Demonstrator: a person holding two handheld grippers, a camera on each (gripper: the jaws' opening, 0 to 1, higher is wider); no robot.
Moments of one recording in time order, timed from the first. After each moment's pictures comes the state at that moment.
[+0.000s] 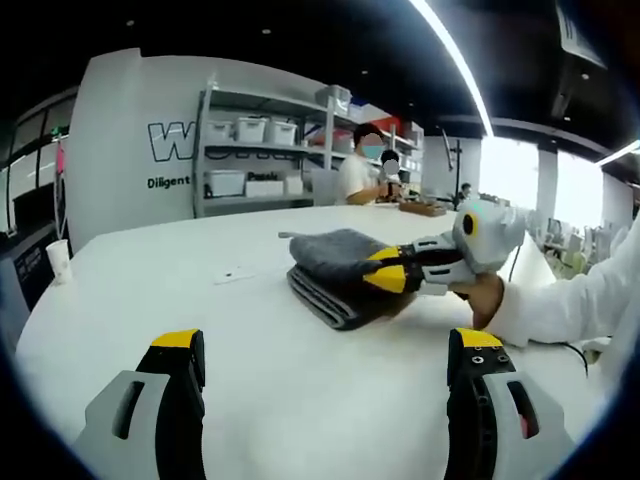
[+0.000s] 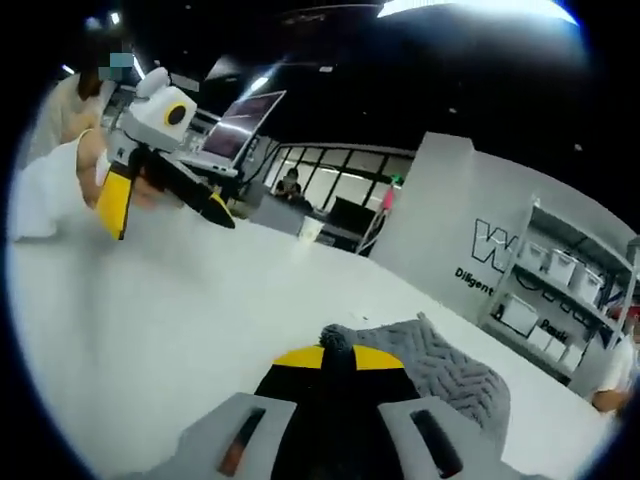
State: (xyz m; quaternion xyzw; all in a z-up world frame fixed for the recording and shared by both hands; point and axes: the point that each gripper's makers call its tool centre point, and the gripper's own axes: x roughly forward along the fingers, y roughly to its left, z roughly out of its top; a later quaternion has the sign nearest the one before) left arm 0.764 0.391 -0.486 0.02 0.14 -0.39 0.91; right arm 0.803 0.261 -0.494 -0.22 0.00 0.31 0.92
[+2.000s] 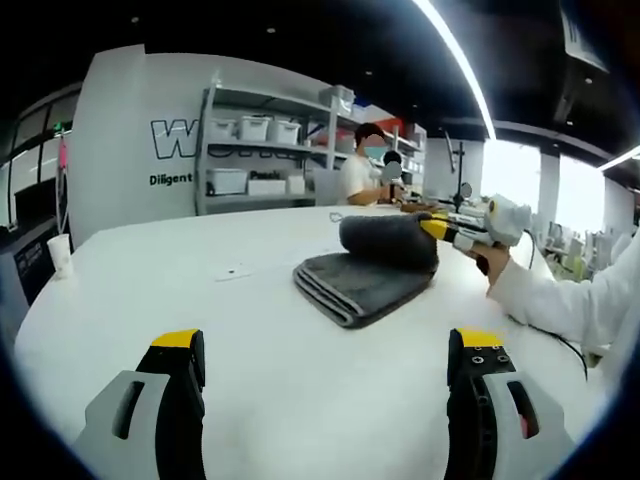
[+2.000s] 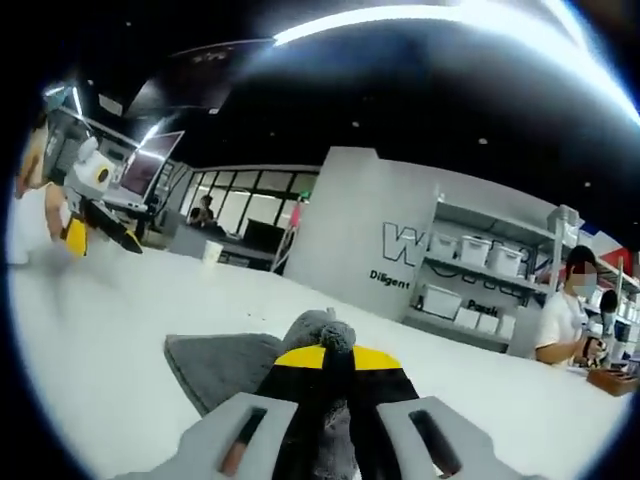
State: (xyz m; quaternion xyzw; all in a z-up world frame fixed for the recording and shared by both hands) left arm 0.764 0.394 -0.489 0.02 0.14 -0.39 0.91; right arm 0.786 0.095 -0.449 -0.14 -0.06 0.14 0.98
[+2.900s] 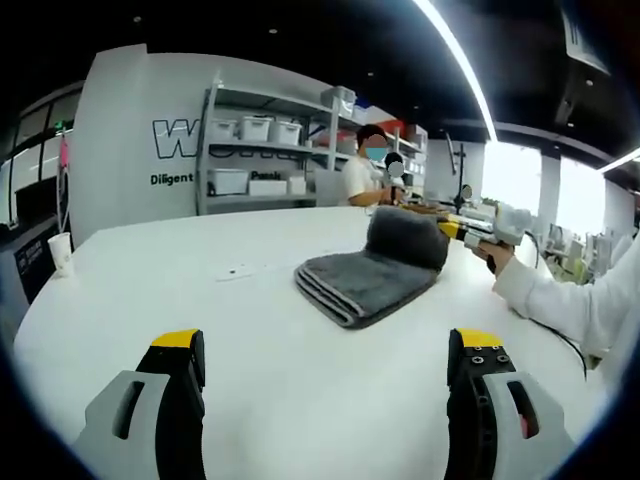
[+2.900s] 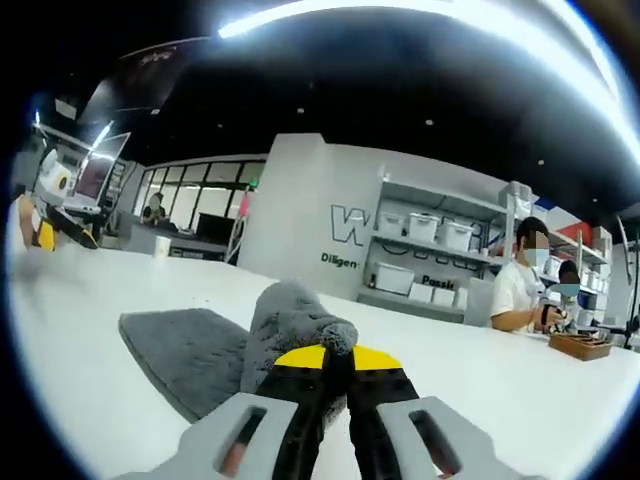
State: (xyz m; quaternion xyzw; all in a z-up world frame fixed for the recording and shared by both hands) left arm 0.766 0.396 -0.487 0.01 0.14 -0.39 0.91; right arm 0.769 0.006 -0.459 -0.11 -0.03 0.04 0.99
